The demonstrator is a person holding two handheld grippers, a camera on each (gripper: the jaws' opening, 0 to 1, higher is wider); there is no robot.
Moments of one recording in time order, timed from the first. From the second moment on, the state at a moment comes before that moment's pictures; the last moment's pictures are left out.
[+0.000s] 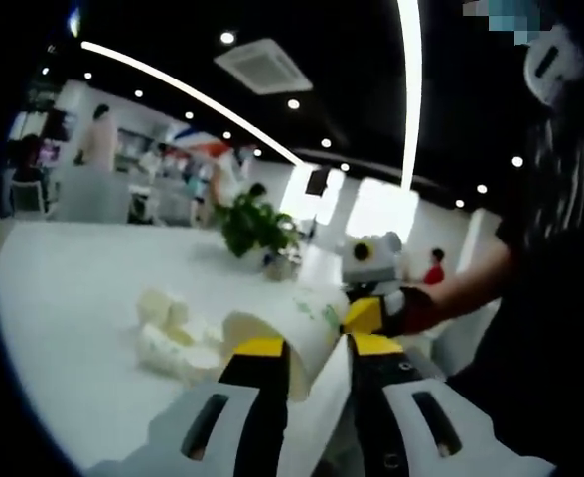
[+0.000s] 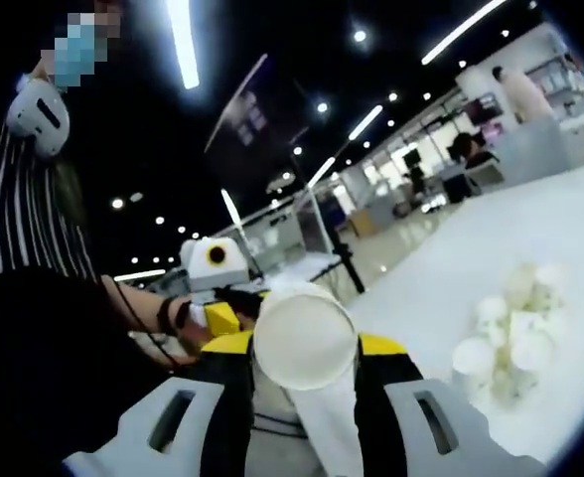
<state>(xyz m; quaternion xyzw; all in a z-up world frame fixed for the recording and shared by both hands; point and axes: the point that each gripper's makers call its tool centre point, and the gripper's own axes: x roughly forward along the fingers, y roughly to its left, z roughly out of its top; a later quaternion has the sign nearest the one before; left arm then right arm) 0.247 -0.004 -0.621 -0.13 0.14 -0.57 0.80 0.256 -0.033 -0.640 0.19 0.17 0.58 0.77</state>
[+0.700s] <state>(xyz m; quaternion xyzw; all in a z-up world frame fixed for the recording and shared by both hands) 0.238 -0.014 -0.591 -0.11 0.12 -0.62 0.77 0.248 -0.029 -0.641 0.20 0.16 0.60 0.76</state>
